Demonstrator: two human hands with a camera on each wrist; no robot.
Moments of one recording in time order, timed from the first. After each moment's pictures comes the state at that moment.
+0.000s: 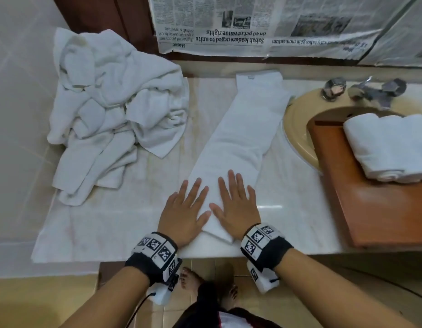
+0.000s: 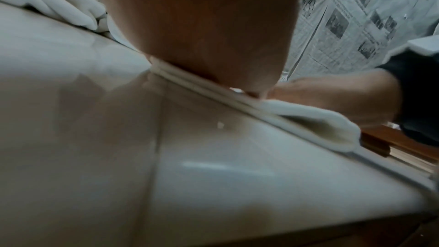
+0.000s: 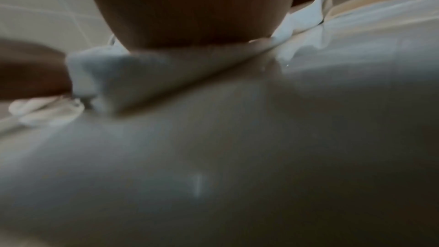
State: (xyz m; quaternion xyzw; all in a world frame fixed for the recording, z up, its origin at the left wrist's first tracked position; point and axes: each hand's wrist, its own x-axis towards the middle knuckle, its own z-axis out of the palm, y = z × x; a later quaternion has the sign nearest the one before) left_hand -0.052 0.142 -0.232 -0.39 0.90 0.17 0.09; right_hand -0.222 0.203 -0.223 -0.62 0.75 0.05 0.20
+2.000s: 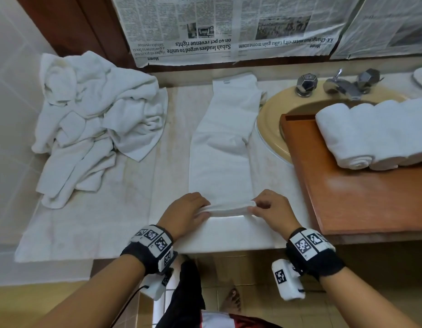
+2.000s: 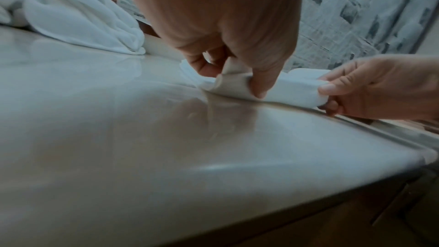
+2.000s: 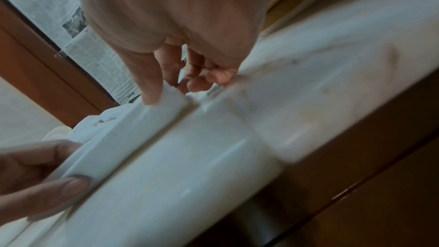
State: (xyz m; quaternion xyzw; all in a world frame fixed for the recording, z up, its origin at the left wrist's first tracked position) left_hand -0.119 0.171 -0.214 -0.32 0.91 0.26 -0.06; right_hand -0.350 0.287 -0.201 -0.43 0.77 -0.32 0.35
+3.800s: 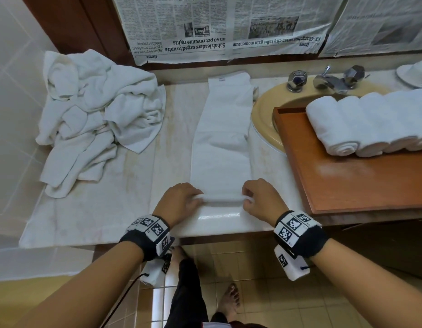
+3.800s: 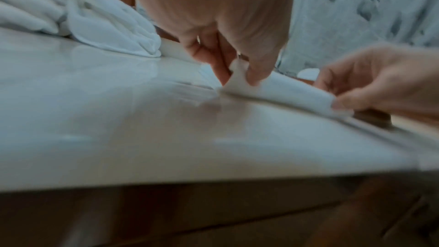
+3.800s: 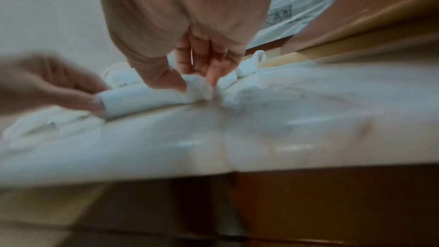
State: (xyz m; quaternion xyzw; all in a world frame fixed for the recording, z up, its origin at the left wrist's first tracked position) left_hand -0.107 0.181 -0.210 -0.37 0.89 0.24 -0.10; right_hand -0.332 0.294 -0.189 -0.59 0.76 -0.16 0.22
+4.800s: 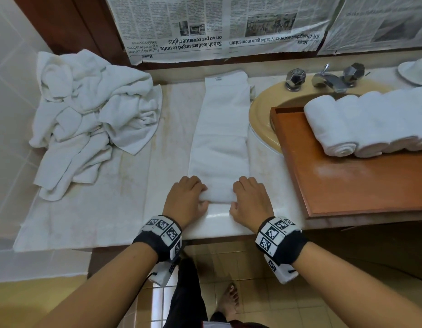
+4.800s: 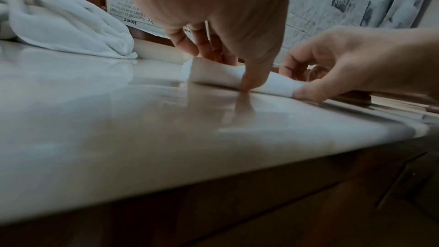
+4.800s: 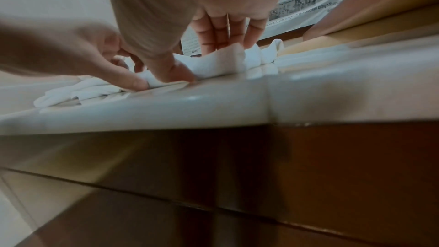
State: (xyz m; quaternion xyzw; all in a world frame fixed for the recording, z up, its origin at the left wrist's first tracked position) left_hand -0.140 0.190 -0.208 -0.34 0.93 0.12 -0.11; right_hand -0.310 0.286 -0.204 -0.64 0.76 -0.10 0.05
